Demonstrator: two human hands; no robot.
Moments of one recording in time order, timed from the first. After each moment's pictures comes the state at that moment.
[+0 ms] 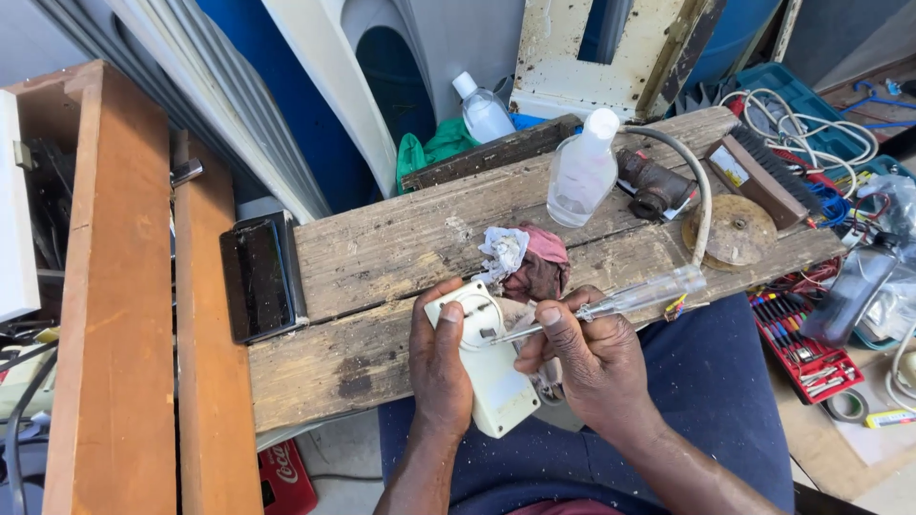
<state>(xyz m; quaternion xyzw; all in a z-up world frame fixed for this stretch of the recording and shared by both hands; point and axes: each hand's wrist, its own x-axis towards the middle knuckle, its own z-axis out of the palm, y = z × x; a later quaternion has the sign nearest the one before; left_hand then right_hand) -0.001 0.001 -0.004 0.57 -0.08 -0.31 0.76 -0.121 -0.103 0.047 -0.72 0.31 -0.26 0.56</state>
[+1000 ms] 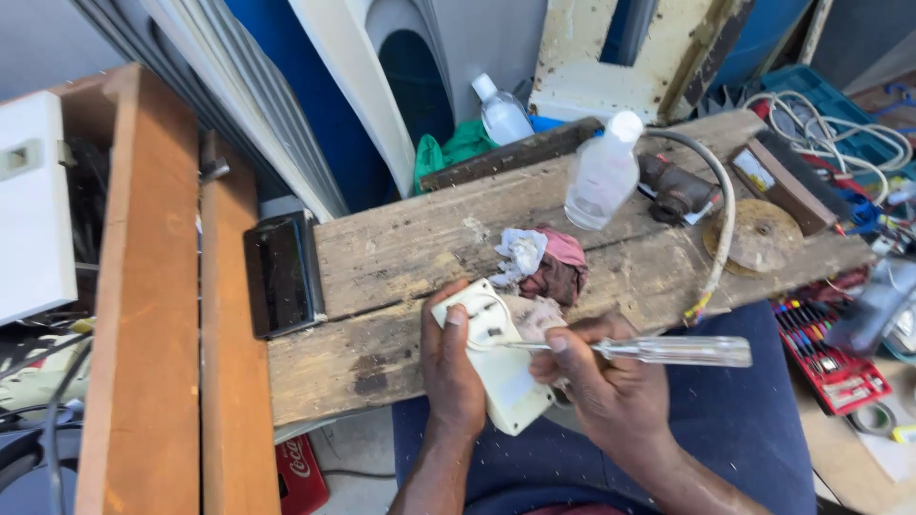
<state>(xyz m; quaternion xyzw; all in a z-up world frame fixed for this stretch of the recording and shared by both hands) -0.003 0.003 -0.011 0.52 -0.06 -0.29 0.80 -0.131 -0.083 0.014 -0.63 0.32 -0.37 0.60</state>
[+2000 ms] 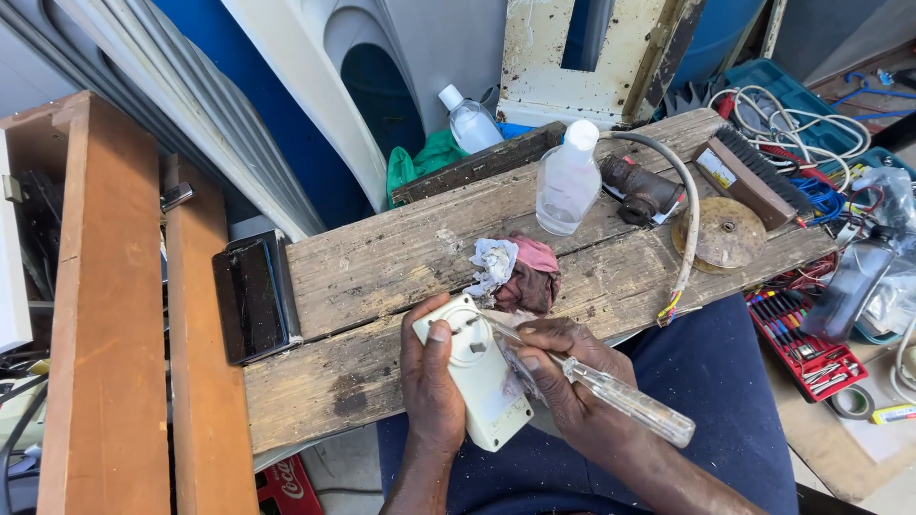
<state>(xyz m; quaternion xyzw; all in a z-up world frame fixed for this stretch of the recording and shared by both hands) -0.002 -0.003 -0.022 0.48 -0.06 -0.28 0.83 -0.142 -0.104 0.020 -0.82 0.23 -0.35 0.38</state>
